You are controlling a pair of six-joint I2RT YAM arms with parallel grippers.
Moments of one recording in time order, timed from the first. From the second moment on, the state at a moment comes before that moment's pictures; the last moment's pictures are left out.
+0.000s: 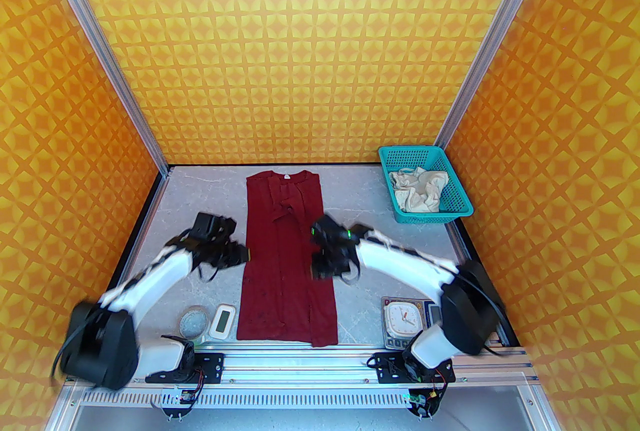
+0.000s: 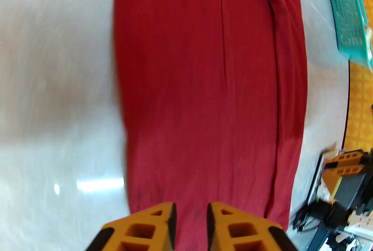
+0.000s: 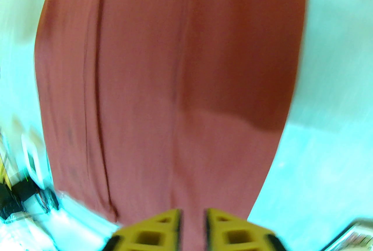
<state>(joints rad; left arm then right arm) -0.23 1.48 0.92 -0.51 0.42 -0.42 0.63 1.69 1.25 -0.81 -0.14 0.50</state>
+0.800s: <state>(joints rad) -0.23 1.86 1.24 -0.34 0.39 -0.39 0.34 2.63 2.35 -0.72 -0.09 0.39</state>
